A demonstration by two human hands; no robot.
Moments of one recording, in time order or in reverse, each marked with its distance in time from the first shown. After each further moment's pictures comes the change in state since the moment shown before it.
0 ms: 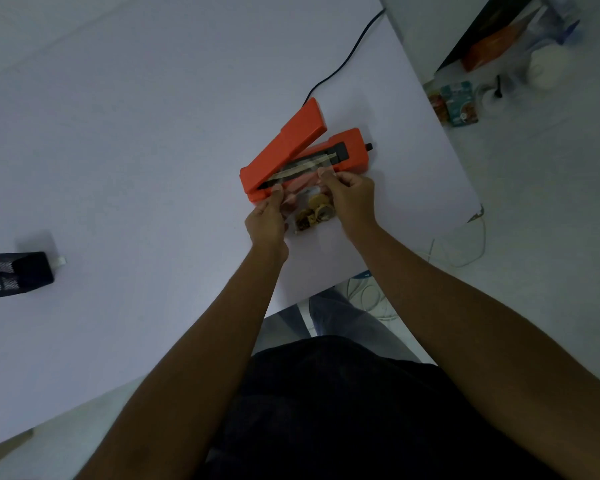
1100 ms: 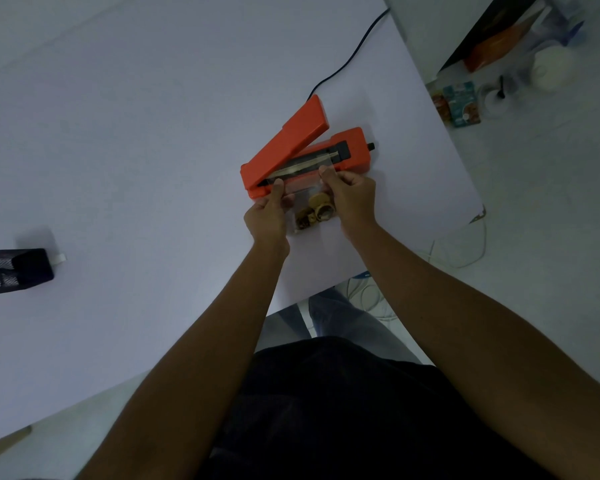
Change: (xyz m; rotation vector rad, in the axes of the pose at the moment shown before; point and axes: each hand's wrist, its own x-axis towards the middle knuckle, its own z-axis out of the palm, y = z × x) left_hand -0.003 0.006 0.004 0.020 0.061 0.037; right_hand 0.001 -0.001 0.004 0.008 0.039 0.056
